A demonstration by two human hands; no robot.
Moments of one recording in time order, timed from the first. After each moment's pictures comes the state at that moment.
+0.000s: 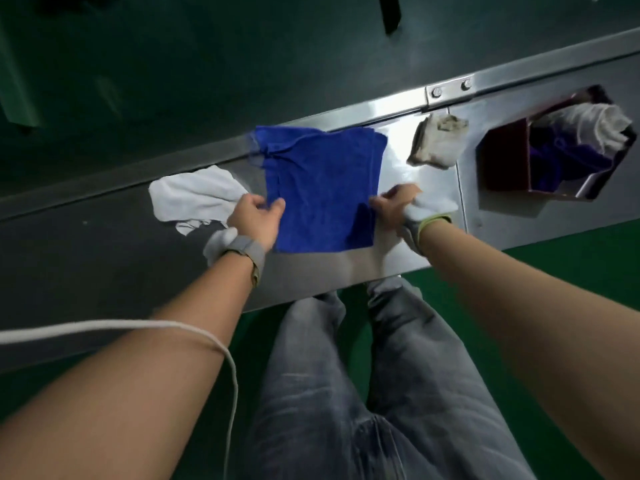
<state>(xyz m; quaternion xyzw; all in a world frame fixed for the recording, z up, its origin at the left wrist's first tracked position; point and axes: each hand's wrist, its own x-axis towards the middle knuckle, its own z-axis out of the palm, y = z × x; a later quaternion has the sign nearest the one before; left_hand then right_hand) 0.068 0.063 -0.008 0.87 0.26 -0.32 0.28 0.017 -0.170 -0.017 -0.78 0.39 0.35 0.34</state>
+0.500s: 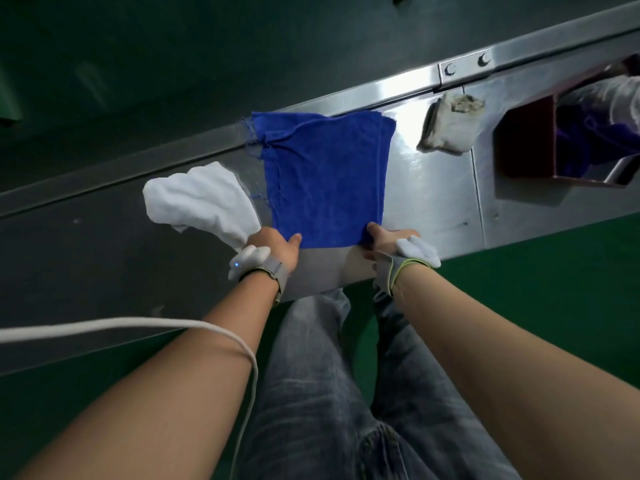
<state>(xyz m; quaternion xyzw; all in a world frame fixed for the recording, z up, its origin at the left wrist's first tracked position) 0.029 0.067 -0.038 0.88 0.17 -0.45 0.05 -0.035 -0.124 -0.030 -0.57 0.59 0.37 0.43</state>
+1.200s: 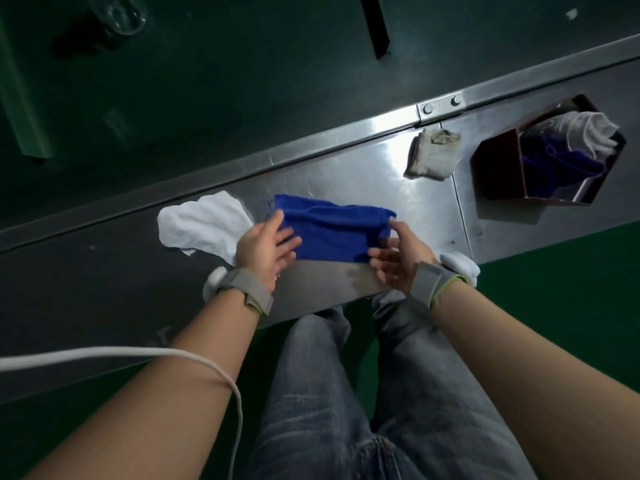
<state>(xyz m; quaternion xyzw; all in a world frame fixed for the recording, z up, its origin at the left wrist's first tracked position) 0.048 0.055 0.016 0.61 0.42 -0.35 0.57 -0.031 -0.142 0.016 -0.39 0.64 0.25 0.61</state>
